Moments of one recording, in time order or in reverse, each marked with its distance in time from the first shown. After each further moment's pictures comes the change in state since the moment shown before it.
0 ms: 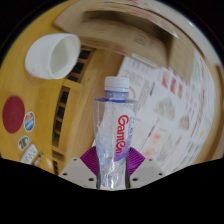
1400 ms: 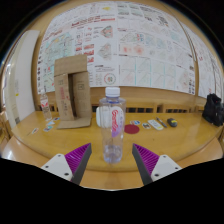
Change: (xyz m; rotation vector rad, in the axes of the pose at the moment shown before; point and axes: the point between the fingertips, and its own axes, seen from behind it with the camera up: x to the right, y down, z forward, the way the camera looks) arm -0.097 -0.096 -0.353 -0.128 -0.582 1.867
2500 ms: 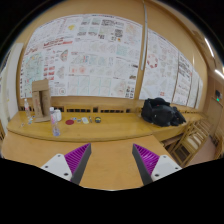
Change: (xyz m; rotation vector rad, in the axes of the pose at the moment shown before) arm 0.297 -0.056 -0.436 -0.067 0.343 -0.011
